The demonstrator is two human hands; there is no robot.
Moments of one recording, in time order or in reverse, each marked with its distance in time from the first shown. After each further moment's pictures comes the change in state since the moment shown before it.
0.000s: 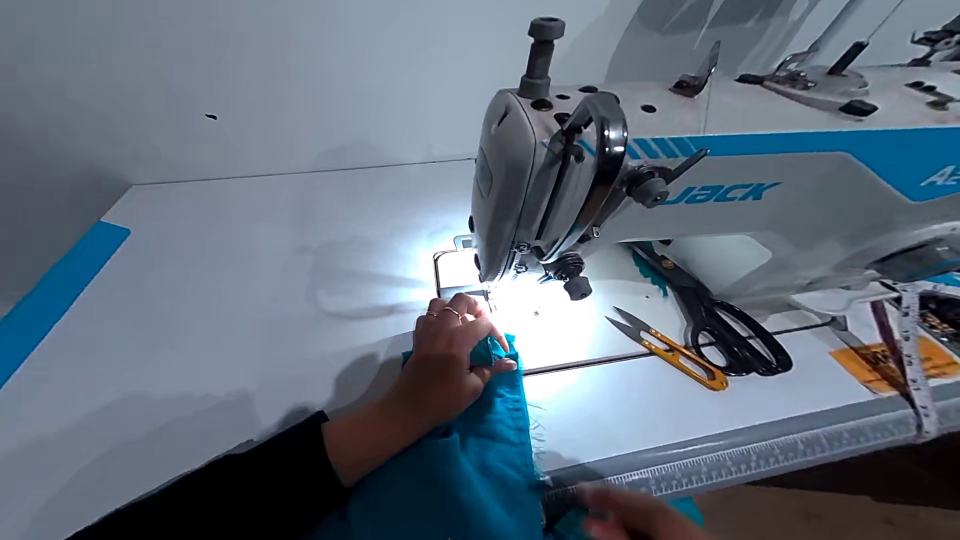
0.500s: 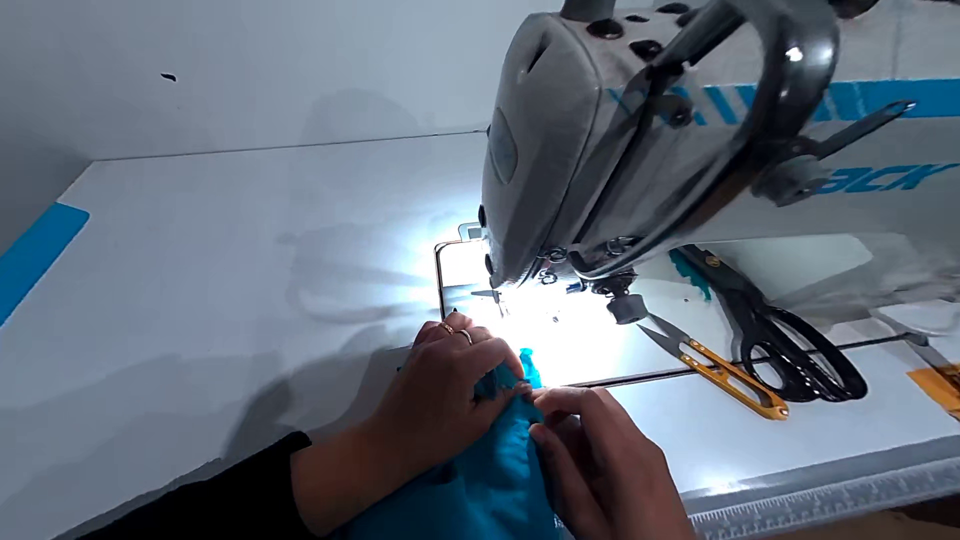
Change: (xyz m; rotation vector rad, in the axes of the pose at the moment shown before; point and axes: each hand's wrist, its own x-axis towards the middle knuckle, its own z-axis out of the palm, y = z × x) left_hand -0.007 -0.008 0.000 0.032 -0.012 0.088; right_hand 0.067 0.041 0.047 -0.015 0.079 0.059
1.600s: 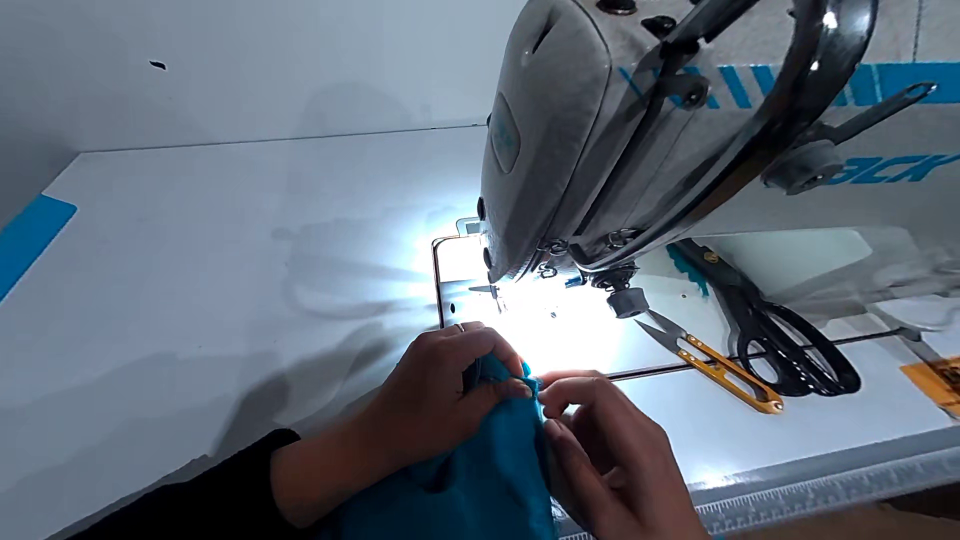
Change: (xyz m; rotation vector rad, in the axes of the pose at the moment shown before) left_hand 0.004 0.003 -0.014 -0.366 -0.093 -0.093; right_hand 0.002 0.011 -0.007 0.278 -0.045 -0.047
